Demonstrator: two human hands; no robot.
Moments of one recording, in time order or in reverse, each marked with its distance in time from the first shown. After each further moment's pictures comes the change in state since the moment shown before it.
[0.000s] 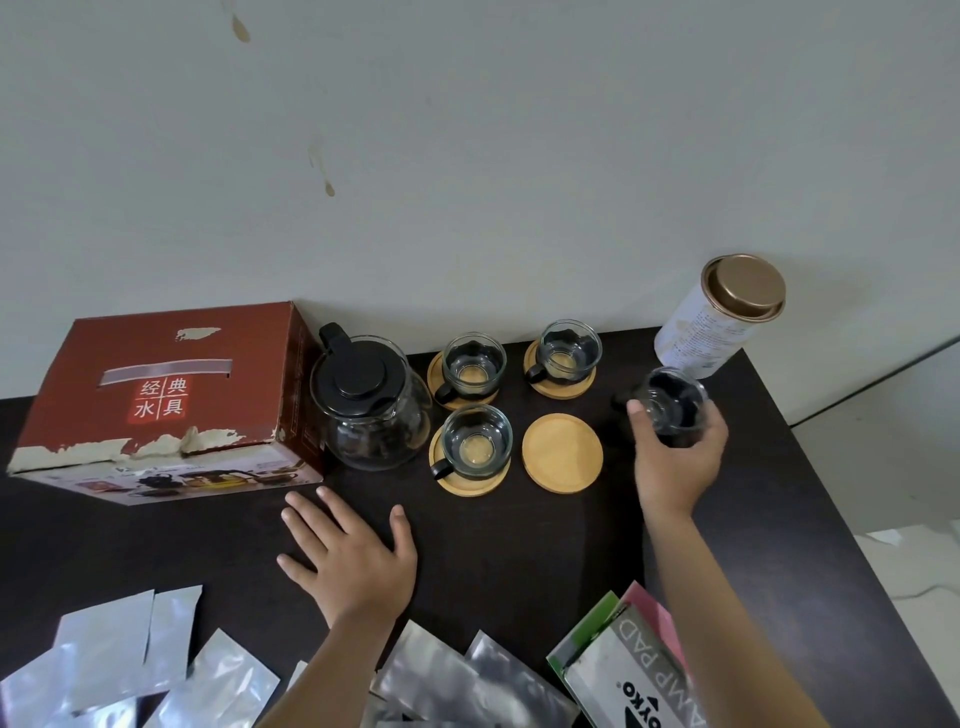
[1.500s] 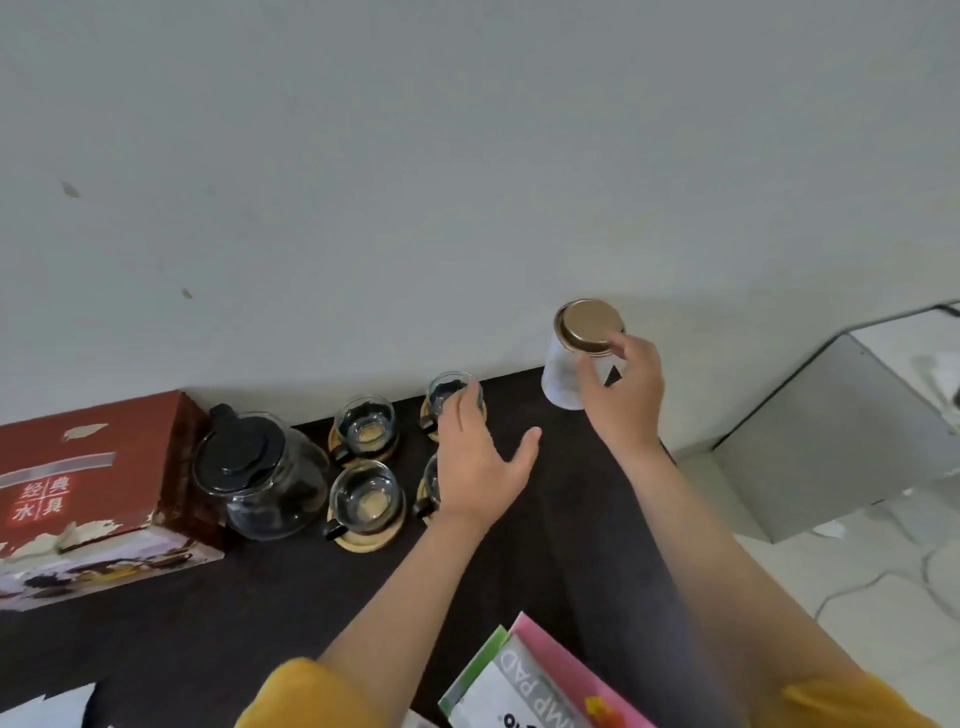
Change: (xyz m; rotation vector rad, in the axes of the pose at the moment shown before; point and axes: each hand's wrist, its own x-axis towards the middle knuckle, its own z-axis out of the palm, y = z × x) left_hand -0.054 0.246 -0.047 -0.592 0.089 0.733; right_hand 0.095 -0.099 -0.047 -0.185 -0.220 -0.437
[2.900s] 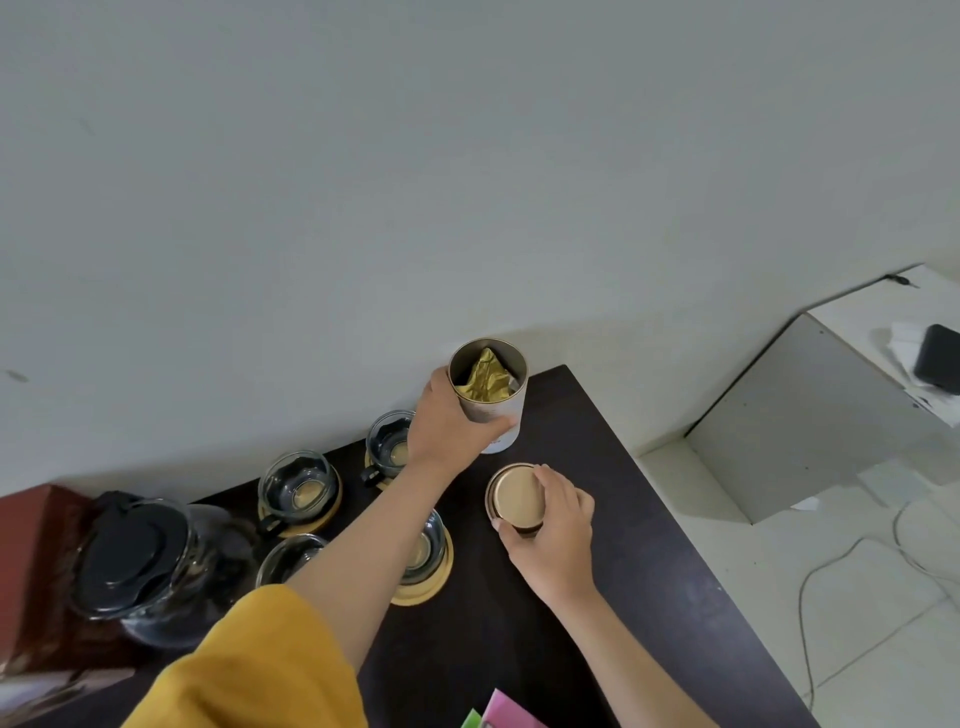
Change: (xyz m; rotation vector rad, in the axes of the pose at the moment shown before) left_hand 0.103 -0.008 0.061 -0.091 -0.291 -0.121; right_hand -0.092 0.081 0.033 -0.326 -0.230 0.182
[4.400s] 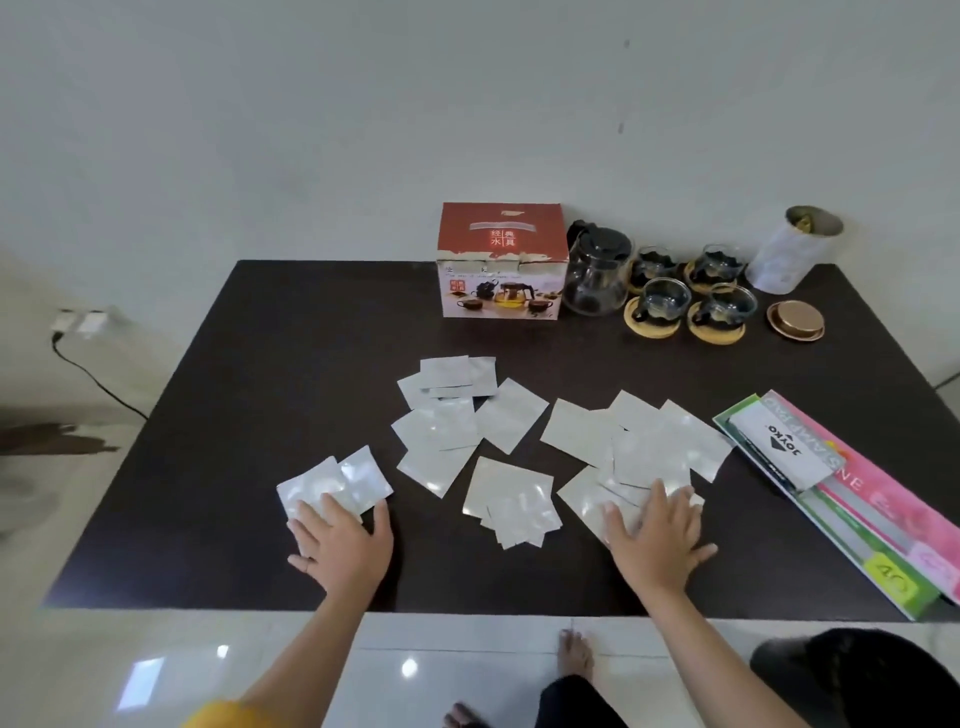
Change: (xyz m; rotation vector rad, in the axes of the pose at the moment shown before) left_hand -0.601 -0.326 -0.304 0.303 0.455 -0.928; right_hand -0.455 -0.096 0.064 -0.341 -0.250 0.093
